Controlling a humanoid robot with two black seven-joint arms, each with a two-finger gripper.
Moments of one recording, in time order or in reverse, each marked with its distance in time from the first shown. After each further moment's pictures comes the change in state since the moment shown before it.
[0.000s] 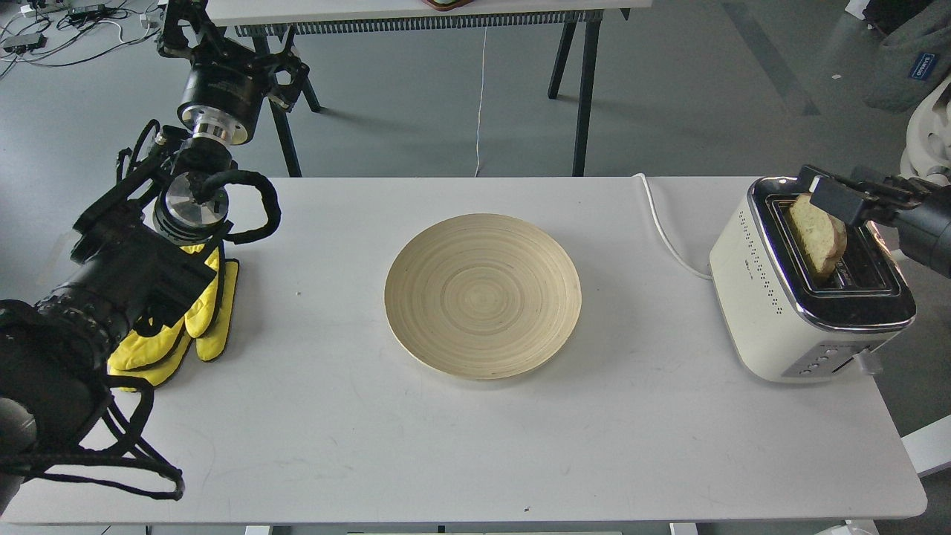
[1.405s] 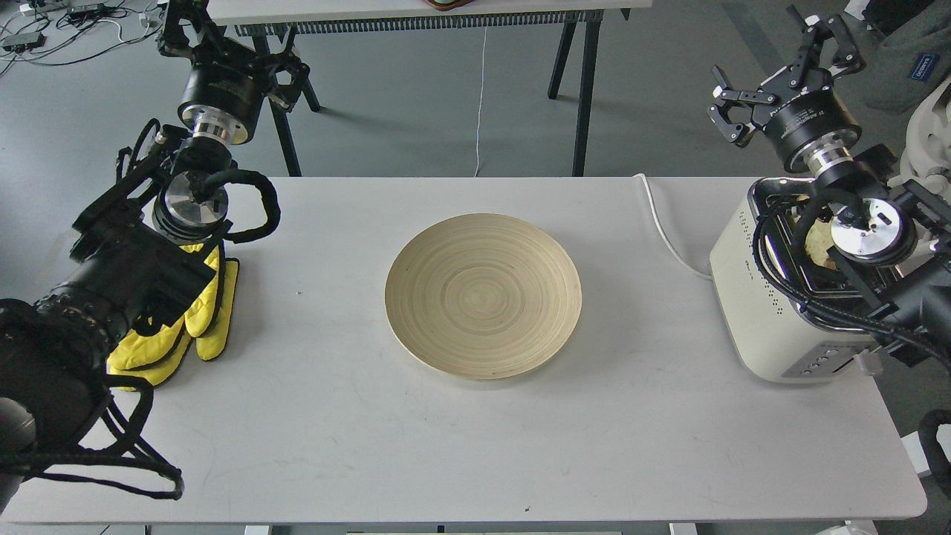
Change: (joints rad) left arm -0.002 0.002 0.002 0.000 0.000 0.000 0.007; right arm -0.168 0.771 0.683 -0.794 1.255 0.503 0.086
